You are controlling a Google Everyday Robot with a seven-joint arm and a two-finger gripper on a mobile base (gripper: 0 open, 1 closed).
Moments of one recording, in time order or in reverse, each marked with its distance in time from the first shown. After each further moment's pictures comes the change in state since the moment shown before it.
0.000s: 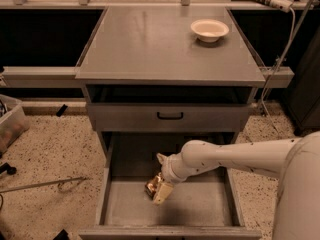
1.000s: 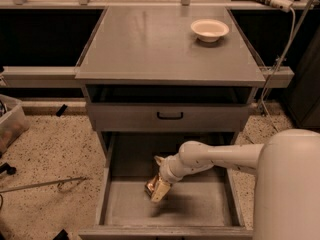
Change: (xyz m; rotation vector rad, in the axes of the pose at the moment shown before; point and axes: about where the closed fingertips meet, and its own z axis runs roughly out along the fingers) arm 0.024 -0.017 0.053 -0.045 -0.040 0.019
